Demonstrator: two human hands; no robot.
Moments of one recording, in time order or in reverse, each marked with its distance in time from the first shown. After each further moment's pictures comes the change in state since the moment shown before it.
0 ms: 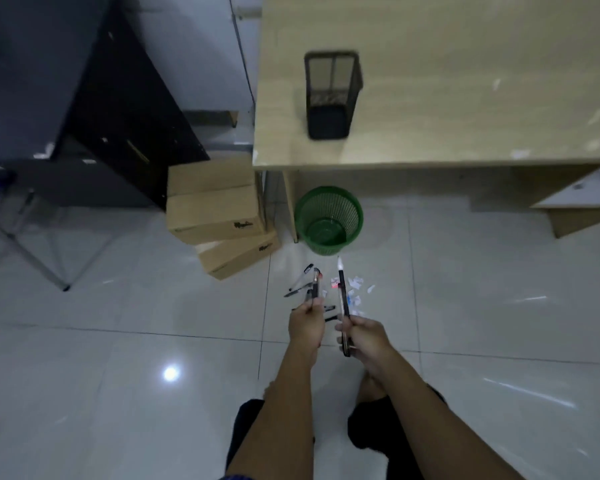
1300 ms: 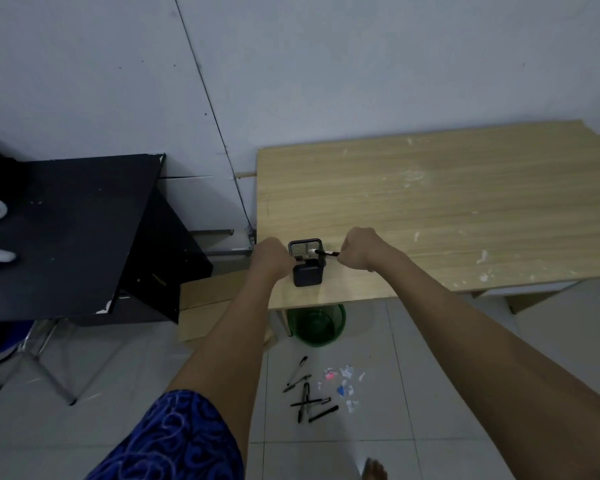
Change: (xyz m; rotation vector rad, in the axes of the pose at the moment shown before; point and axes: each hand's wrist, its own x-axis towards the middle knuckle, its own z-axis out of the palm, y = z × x) left_hand -0.066 0.410 -0.043 0.925 0.091 0.548; right_hand -0.176 -0.432 -0.015 -1.108 0.159 -0.545
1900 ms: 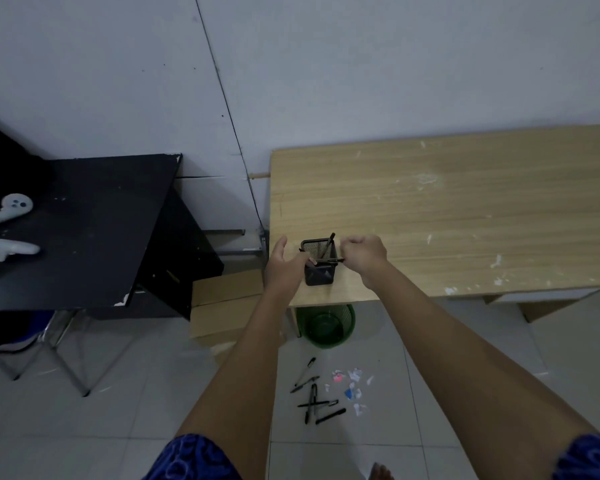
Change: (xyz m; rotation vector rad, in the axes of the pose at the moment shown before) left_hand -0.035 -0.016 0.026 -0.849 0.118 -0.089; right_hand 0.022 -0.002 0.051 0.915 0.292 0.213
